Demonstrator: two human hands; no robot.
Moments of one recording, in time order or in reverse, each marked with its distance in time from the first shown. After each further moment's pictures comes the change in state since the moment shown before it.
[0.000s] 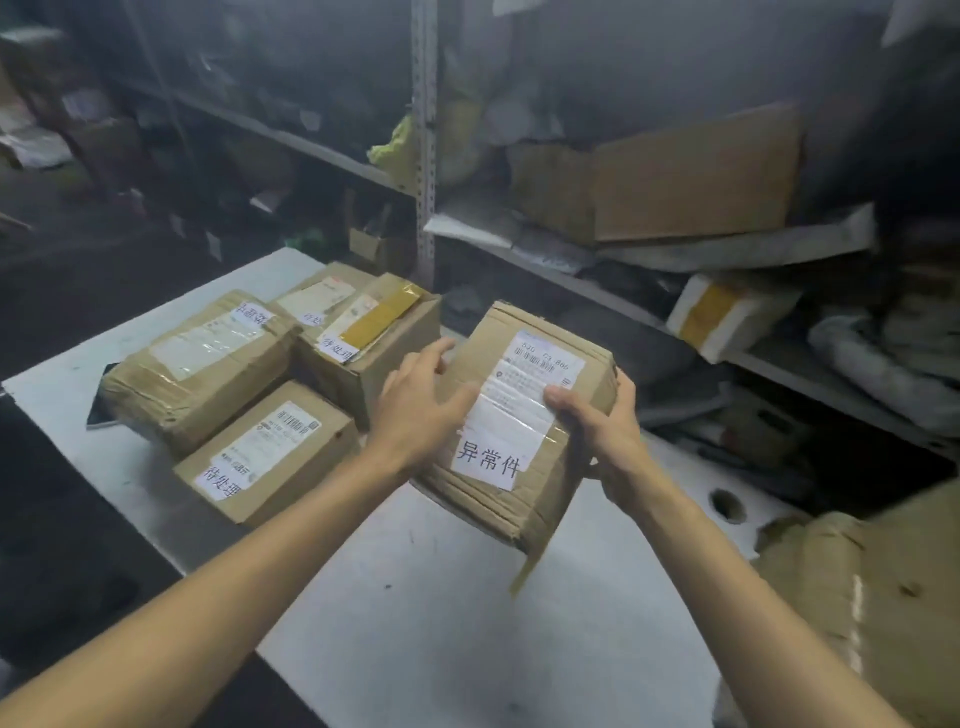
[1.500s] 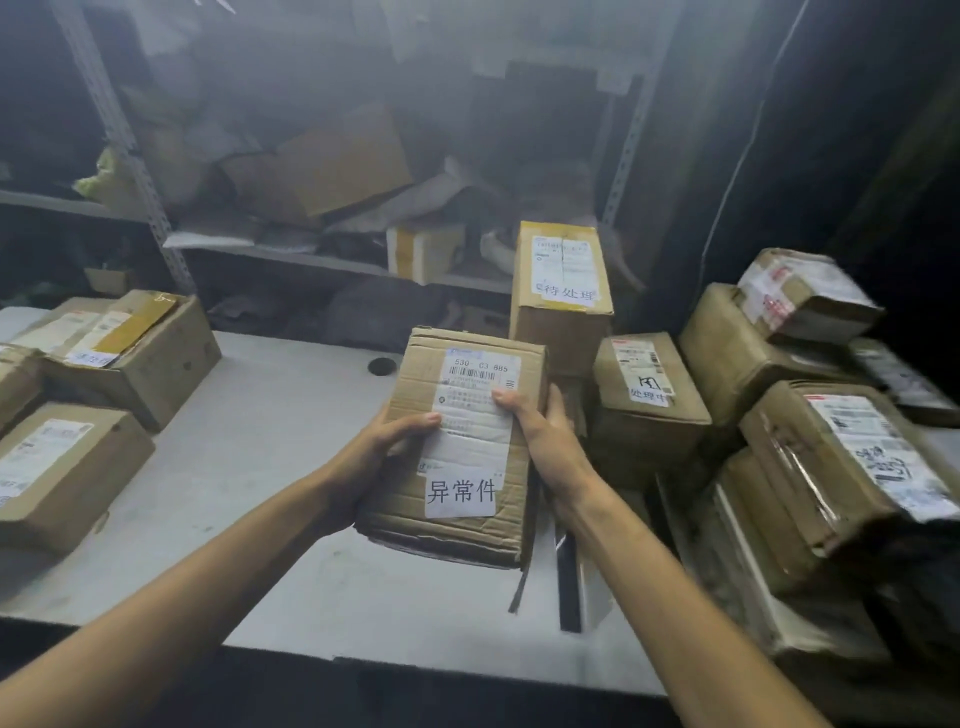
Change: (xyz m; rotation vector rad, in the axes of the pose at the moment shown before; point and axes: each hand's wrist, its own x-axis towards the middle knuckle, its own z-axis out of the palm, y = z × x) left_hand -0.272 0.146 0.081 -0.714 -0.866 -0.216; right_hand -0.289 0.083 -0.178 0.097 0.352 -0.066
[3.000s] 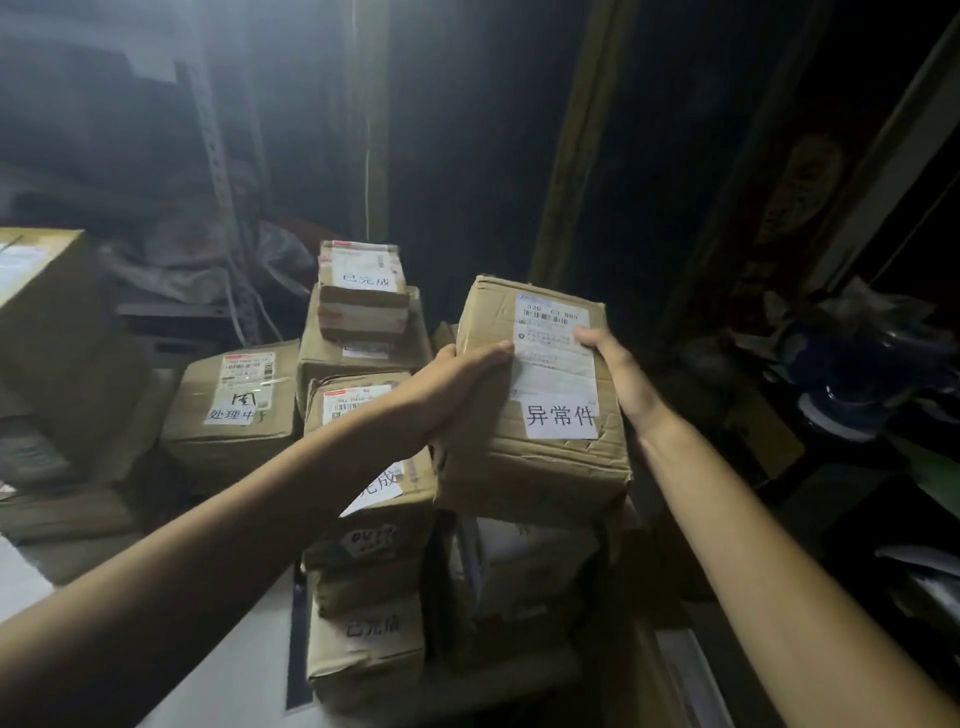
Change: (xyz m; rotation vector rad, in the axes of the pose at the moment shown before) left_hand 0.160 0.009 0.553 0.240 -0.333 0.083; right_hand -0.054 -0.075 -0.586 0.086 0.216 -0.118
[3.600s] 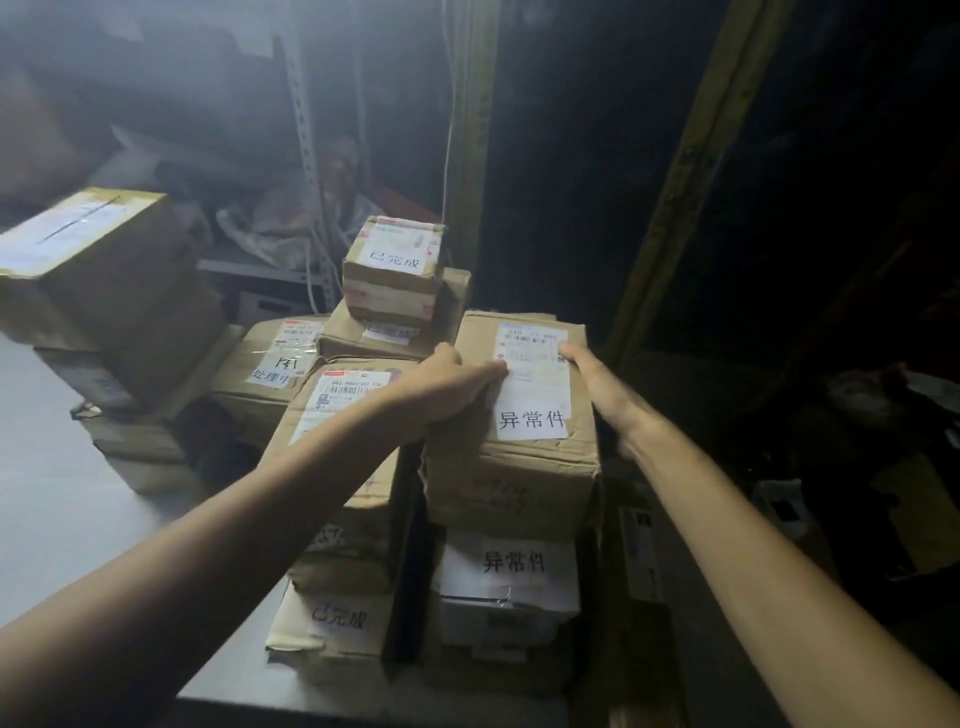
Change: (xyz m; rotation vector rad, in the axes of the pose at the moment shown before) left_hand 0.055 -0.001 0.021 0.395 0.499 -0.234; right_hand 0.103 0.037 -0.015 -0.290 -0.232 0.195
